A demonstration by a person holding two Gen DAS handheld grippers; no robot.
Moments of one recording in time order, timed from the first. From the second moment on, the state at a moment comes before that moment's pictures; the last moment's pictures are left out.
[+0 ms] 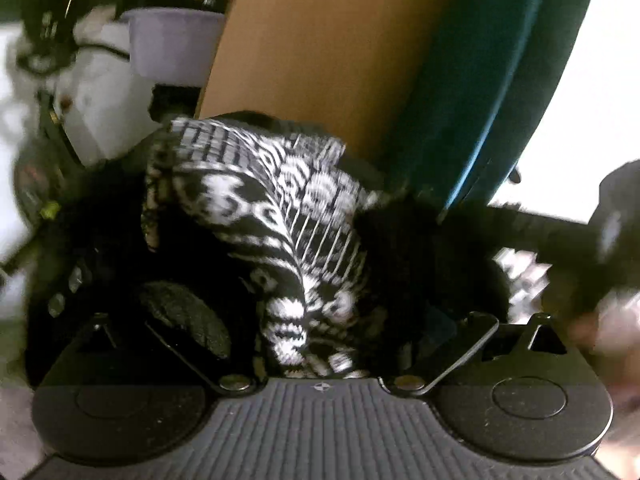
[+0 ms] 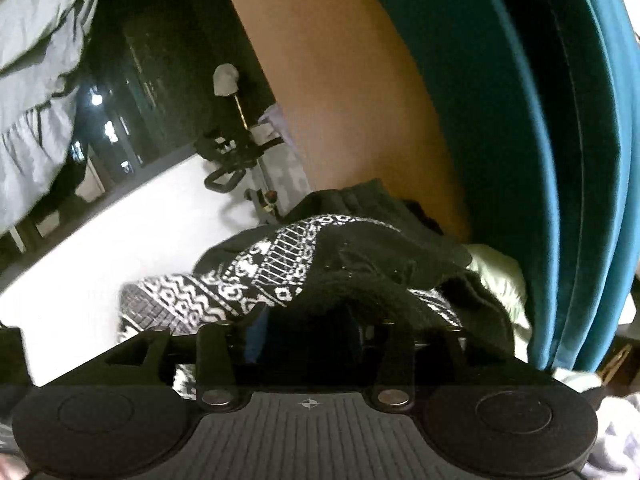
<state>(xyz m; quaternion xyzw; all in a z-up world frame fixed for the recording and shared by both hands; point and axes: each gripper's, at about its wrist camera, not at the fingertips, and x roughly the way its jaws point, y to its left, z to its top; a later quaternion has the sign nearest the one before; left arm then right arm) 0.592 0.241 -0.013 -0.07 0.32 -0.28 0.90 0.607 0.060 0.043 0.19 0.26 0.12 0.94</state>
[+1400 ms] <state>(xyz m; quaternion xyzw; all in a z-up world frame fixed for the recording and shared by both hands) 0.633 0.278 -0.019 -0.18 0.36 -0.22 0.89 0.684 -0.037 -0.024 0.14 0.29 0.29 0.90</state>
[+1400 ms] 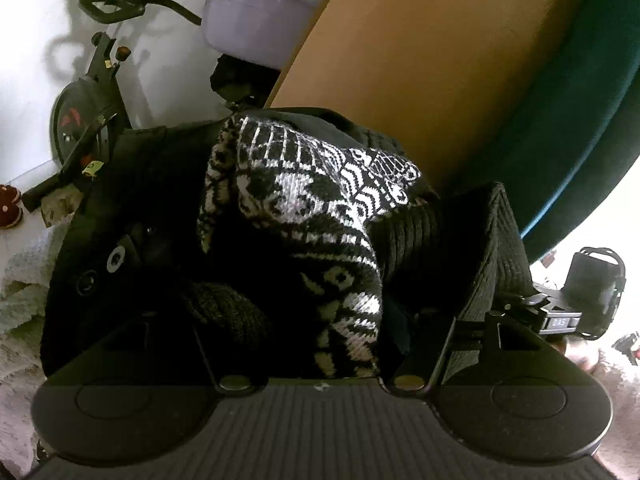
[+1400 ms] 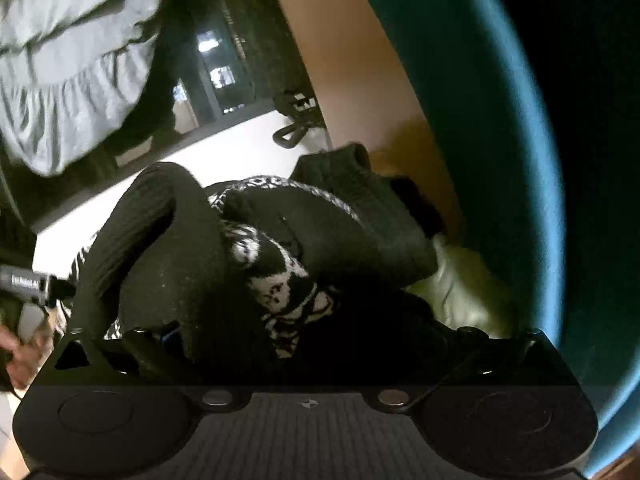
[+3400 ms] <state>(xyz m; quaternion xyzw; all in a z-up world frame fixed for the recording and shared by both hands) 0.634 0.286 -0.029 -0.20 0.35 -0.20 0.89 0.627 -0.019 -0.003 0.25 0.25 0.24 0.90</state>
